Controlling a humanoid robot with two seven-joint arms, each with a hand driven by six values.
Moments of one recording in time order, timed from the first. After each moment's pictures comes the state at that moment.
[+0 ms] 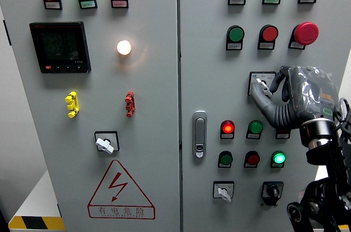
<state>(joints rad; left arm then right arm) -0.05 -0.10 0.00 -0.14 -0.07 -0.02 -0.07 0.84 0.16 1.49 1.53 -2.72 0.07 -0.34</state>
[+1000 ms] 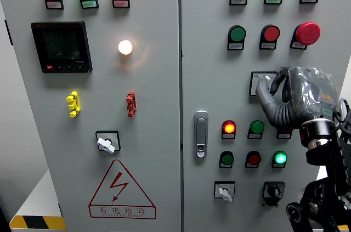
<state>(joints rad) -0.05 -0.10 0.00 -0.14 -0.07 -0.02 -0.07 0.84 0.16 1.49 1.53 -2.72 0.07 -0.36</state>
